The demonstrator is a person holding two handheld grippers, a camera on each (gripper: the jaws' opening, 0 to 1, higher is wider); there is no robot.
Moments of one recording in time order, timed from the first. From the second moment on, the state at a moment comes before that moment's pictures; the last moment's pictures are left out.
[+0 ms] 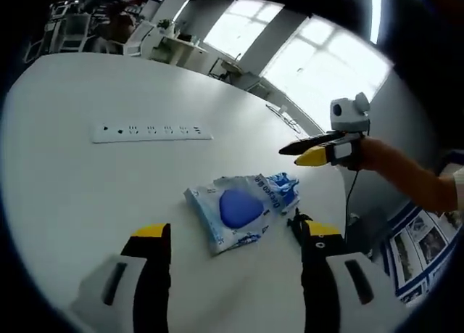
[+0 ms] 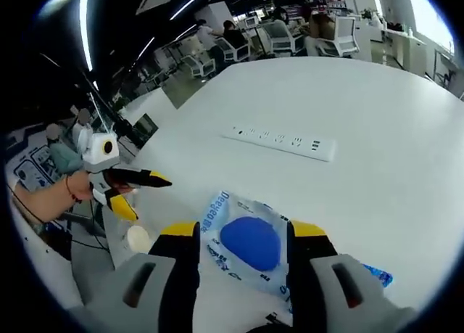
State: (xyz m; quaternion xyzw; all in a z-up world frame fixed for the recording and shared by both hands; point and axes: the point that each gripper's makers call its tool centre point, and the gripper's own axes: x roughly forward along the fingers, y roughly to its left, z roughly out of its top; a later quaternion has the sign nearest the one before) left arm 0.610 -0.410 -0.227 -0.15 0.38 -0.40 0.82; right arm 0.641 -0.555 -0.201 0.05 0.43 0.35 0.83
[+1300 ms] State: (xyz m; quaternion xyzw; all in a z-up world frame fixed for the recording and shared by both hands) left arm 0.528 -0.309 -0.163 -0.14 0.33 -0.39 0.85; right arm 0.510 -0.460 -0.172 0.08 0.37 0.46 0.80
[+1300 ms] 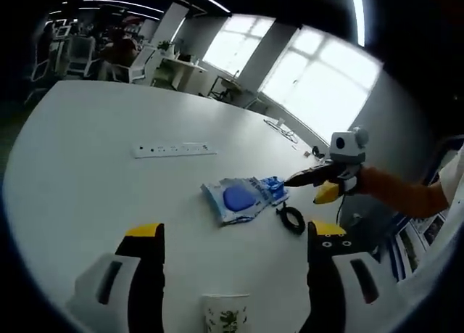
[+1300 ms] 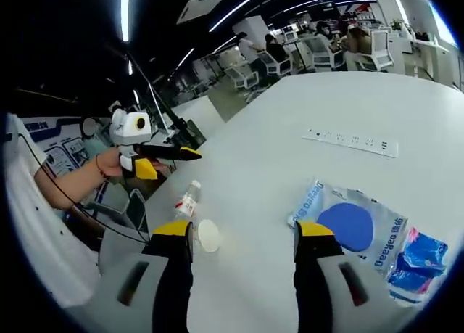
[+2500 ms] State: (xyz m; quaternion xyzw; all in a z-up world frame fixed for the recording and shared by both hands) left arm 0.462 -0.212 -0.171 -0.19 0.33 -0.32 0.87; right arm 0.443 -0.331 -0.264 0.08 0.46 0.60 0.65
